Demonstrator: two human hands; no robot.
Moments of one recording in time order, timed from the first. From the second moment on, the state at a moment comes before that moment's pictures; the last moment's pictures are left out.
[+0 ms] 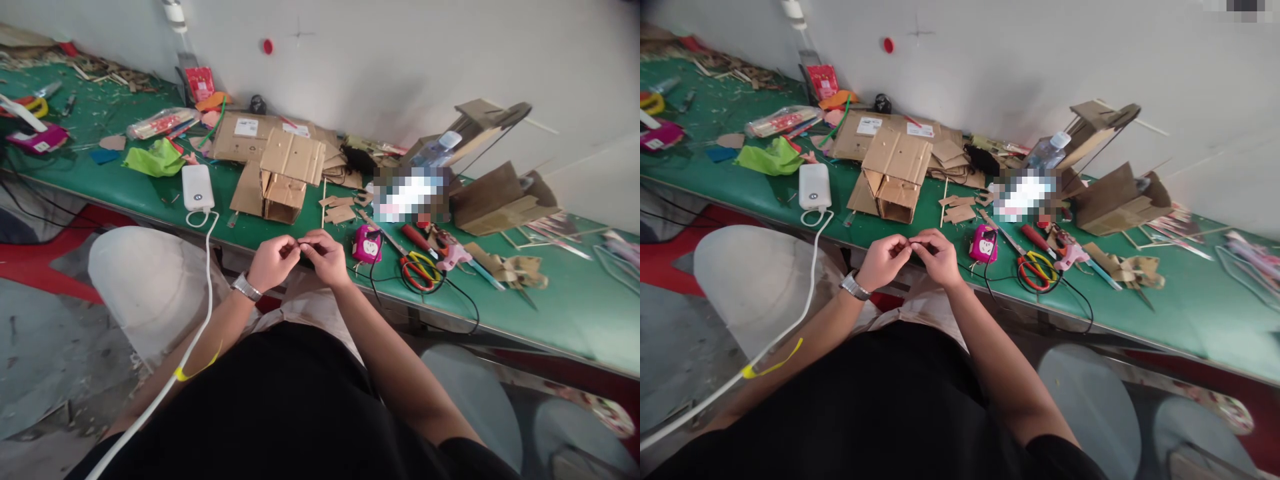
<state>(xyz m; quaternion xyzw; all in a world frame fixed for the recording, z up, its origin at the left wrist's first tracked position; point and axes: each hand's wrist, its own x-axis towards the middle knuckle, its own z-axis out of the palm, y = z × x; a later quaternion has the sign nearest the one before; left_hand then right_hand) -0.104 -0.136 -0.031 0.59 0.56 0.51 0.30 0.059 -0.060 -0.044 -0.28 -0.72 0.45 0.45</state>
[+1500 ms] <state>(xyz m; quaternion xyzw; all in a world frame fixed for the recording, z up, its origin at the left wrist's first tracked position) -0.102 -0.131 -0.026 0.45 0.46 0.55 0.54 0.062 -0.054 -0.045 -0.29 -0.65 0.56 0.42</state>
